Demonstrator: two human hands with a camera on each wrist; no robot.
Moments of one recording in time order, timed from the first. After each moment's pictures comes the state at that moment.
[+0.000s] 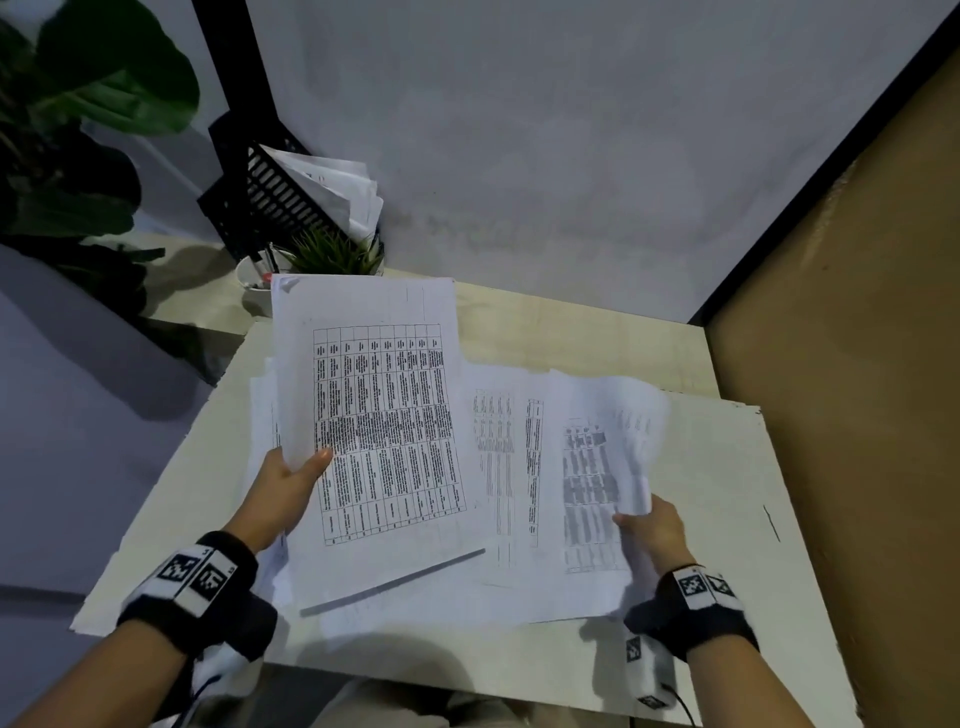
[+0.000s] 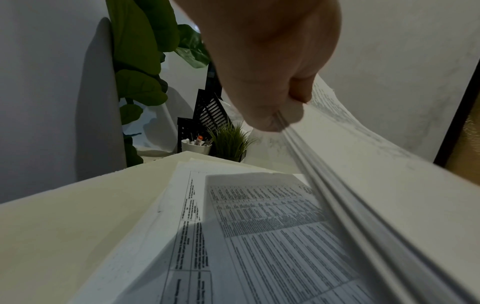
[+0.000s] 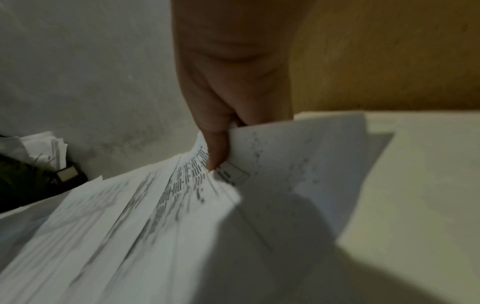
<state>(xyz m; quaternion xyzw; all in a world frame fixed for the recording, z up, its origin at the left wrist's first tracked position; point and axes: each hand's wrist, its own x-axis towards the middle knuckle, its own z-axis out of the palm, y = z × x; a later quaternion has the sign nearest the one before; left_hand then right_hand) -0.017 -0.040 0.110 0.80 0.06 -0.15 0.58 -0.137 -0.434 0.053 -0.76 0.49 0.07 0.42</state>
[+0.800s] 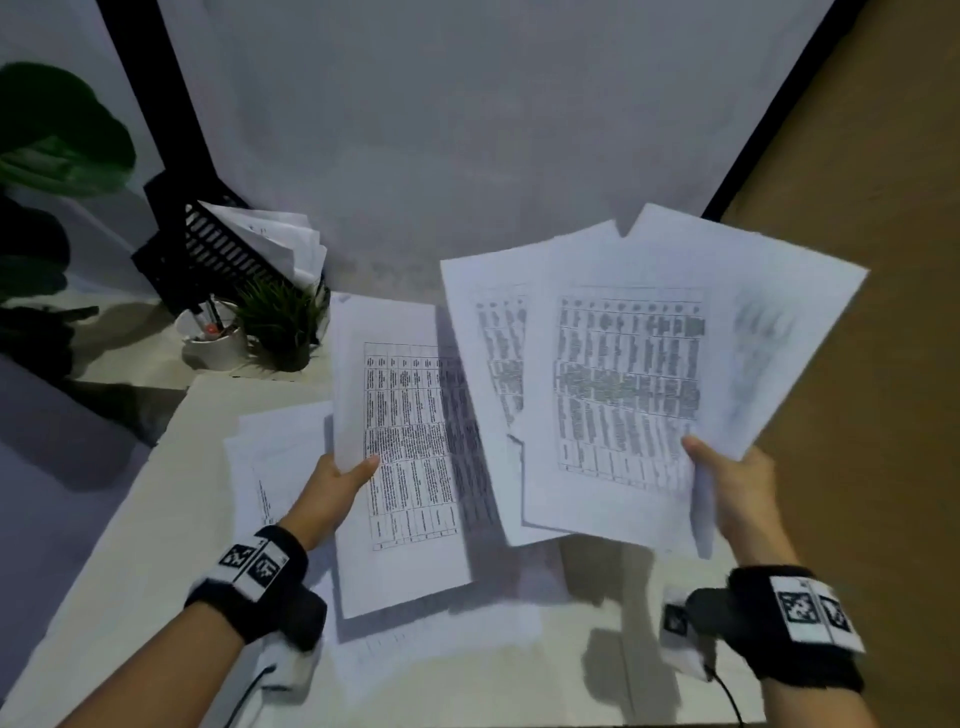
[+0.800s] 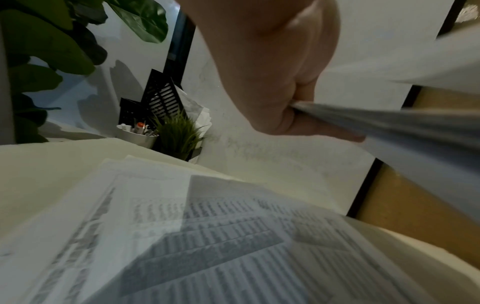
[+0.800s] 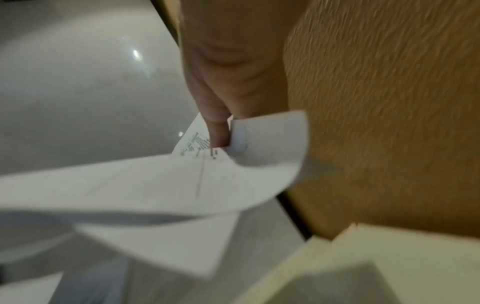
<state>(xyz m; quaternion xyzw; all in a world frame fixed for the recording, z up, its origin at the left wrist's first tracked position) -0.007 -0.121 0.132 0.74 -0.03 -0.25 0.62 -0.167 -0.456 0.220 -0.63 0.41 -0.27 0.60</state>
